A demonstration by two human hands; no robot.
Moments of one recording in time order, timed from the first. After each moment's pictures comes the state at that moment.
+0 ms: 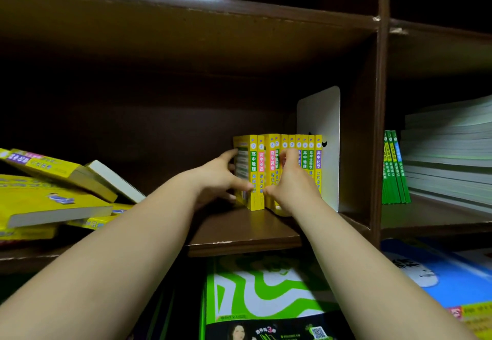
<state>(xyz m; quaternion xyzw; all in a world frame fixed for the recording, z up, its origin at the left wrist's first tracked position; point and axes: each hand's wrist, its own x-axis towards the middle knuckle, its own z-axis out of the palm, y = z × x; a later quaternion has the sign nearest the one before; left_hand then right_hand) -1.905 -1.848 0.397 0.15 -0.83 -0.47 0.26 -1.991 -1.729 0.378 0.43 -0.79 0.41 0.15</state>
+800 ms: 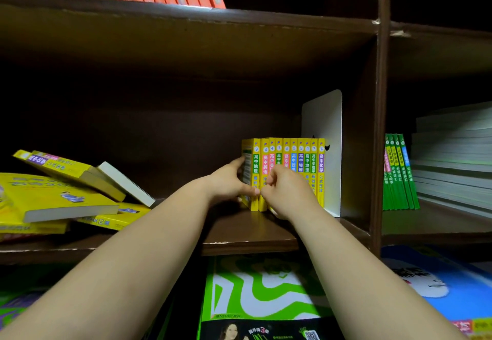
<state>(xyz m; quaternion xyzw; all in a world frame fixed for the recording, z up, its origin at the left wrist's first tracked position) -1.918 -1.847 0.390 0.17 -0.87 -0.39 0.26 -1.990 -1.730 0.377 0.49 -0.76 0.40 0.16</state>
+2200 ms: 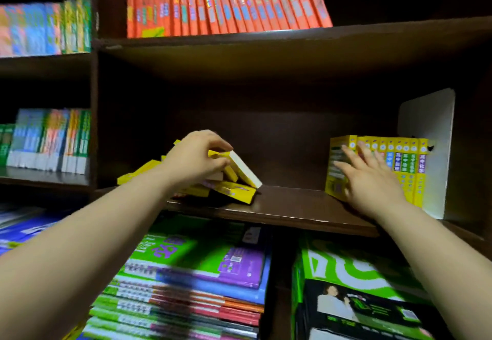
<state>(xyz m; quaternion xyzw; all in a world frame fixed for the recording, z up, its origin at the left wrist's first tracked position) -1.697 -1.828 0.404 0.32 -0.83 0.06 0.45 -1.968 -1.733 0.375 0.54 -0.75 0.13 0.35</state>
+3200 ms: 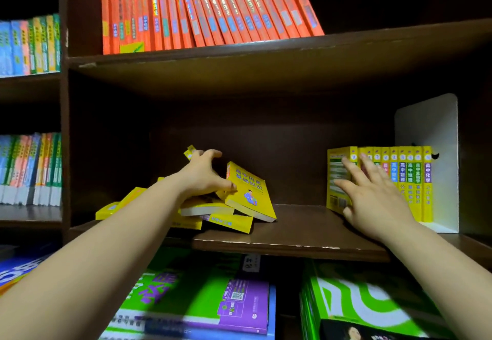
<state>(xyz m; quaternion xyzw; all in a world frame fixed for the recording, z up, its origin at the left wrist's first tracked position) -1.731 -1.894 0.420 0.40 -0.83 -0.10 0.36 -1.964 -1.741 0.371 0.52 -0.77 0.13 0.35</state>
